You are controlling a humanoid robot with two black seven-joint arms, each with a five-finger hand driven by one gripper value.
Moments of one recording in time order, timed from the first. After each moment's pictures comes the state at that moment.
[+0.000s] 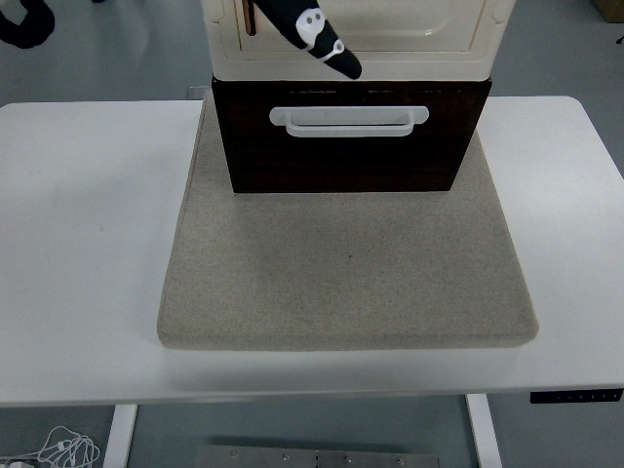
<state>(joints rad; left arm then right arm) -1.80 0.78 -0.10 -1.57 0.30 -0.29 0.18 -0.03 0.00 0.13 0.15 -0.15 0.22 -0.01</state>
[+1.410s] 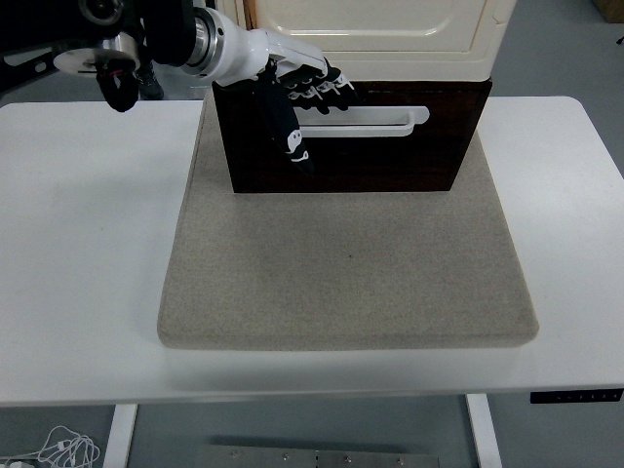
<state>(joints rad) -1.71 0.57 0.03 -1.42 0.43 -0.28 0.45 -0.03 0.00 0.13 0.15 -0.15 0.22 -0.01</state>
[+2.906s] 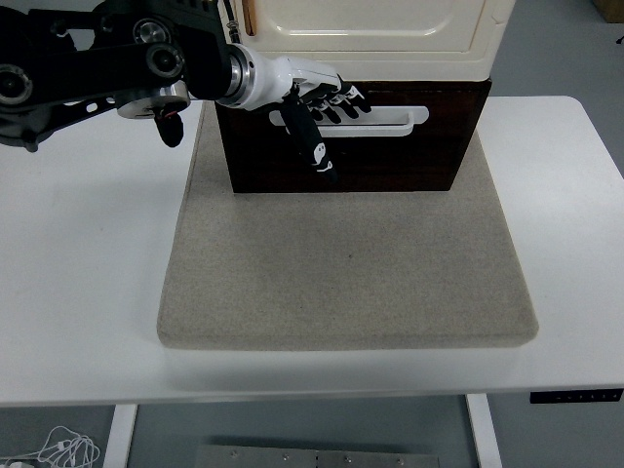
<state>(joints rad) -1.64 0.48 0.04 -1.37 0.45 -0.12 0.45 -0.03 0.00 0.13 0.15 -0.15 0.22 -0.01</state>
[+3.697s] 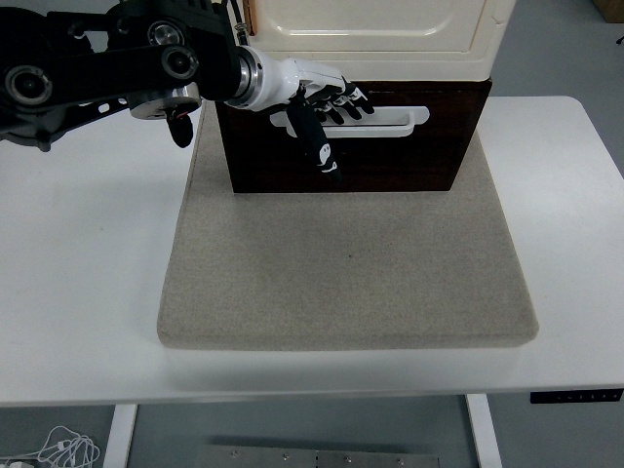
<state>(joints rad) -1.64 0.44 0.05 -1.34 0.45 -0.12 0.45 -0.03 0.00 0.13 0.15 -0.15 0.22 -0.01</state>
